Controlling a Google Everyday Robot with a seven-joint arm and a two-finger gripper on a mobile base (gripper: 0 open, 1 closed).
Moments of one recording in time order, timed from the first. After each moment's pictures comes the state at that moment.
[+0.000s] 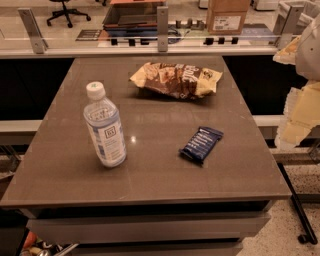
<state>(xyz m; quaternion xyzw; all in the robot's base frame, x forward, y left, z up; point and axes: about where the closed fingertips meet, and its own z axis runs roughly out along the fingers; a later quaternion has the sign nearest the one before) 0.438 -0.213 0.989 -0.60 0.78 -0.05 0.18</state>
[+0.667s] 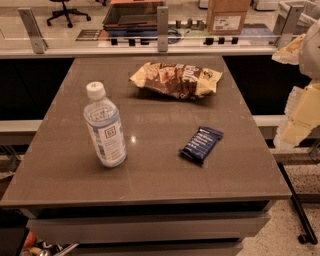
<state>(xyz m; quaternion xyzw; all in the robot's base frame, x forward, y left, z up) 0.435 -0.208 0.992 -0.60 0.77 -0.02 0.20</state>
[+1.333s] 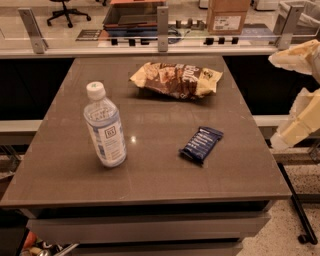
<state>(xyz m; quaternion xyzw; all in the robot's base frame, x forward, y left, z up) 0.433 -0.195 0.994 -0.59 0.73 0.10 0.32</state>
